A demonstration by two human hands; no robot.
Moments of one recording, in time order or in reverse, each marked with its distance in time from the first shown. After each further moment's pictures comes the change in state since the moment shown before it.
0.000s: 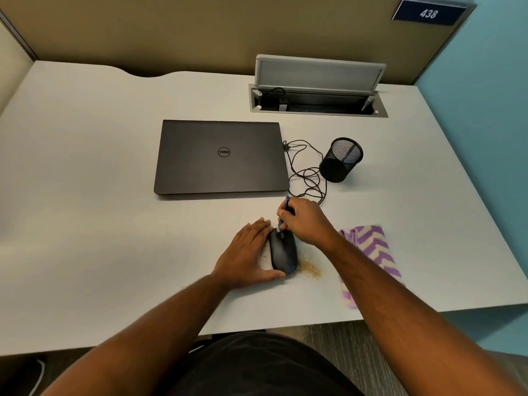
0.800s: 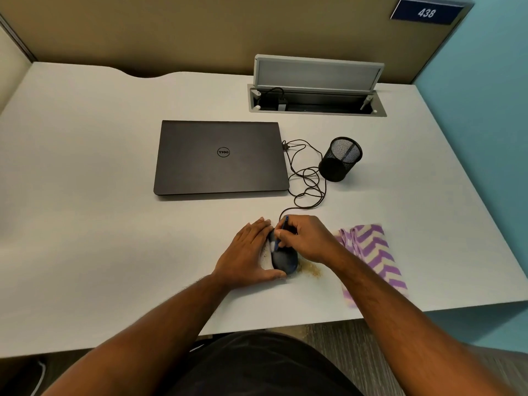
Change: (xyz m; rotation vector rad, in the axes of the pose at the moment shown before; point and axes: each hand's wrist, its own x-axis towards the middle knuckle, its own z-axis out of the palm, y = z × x) left_hand -0.001 -0.002 0.001 -0.001 0.022 0.026; right_hand -0.036 0.006 0.003 -0.031 -0.095 -0.068
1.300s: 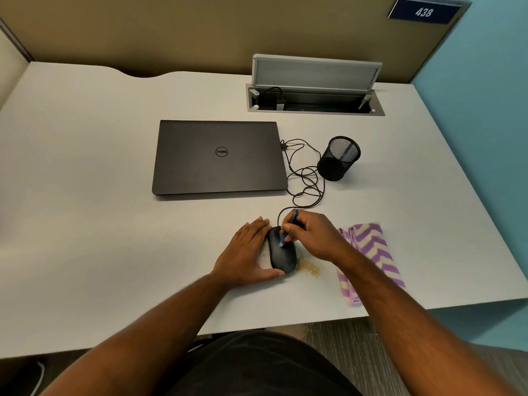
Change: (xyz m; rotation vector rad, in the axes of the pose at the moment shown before) left_hand -0.001 0.001 -0.001 -0.011 -0.012 -0.011; right_hand -0.003 0.010 -0.013 0.041 0.020 -0.024
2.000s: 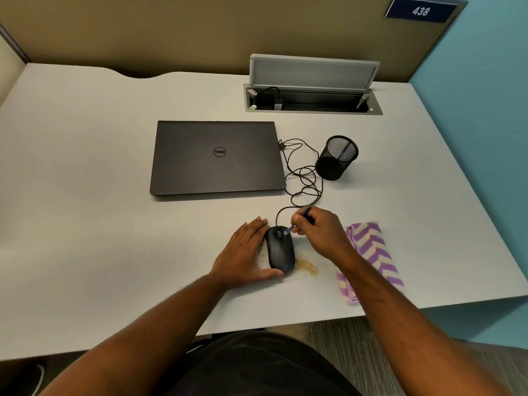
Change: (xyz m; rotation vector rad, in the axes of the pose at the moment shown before) left_hand 0.001 0.000 0.001 -0.017 -0.038 -0.032; right_hand 0.000 0.012 -0.001 0.078 0.211 0.120
